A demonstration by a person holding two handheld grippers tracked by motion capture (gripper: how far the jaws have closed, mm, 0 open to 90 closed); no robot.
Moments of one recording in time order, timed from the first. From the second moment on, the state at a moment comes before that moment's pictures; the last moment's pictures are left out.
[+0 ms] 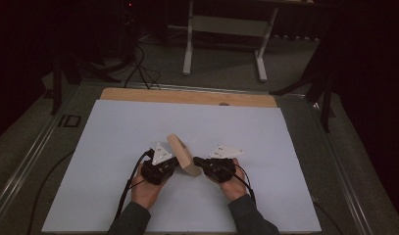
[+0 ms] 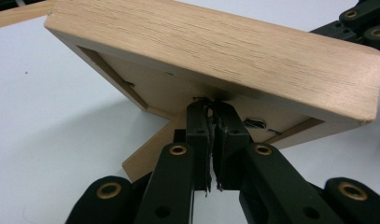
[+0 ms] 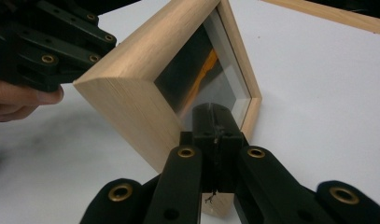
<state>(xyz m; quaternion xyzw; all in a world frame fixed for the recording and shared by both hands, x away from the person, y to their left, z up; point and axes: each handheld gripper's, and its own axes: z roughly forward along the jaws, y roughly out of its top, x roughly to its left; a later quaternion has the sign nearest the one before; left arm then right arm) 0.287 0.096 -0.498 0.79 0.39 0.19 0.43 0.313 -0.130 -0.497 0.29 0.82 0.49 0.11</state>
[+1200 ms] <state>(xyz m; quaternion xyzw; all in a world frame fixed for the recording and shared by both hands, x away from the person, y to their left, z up) 0.294 0.115 -0.499 0.76 0.43 0.18 0.44 0.302 -0.115 -0.496 0.26 0.83 0.48 0.12</state>
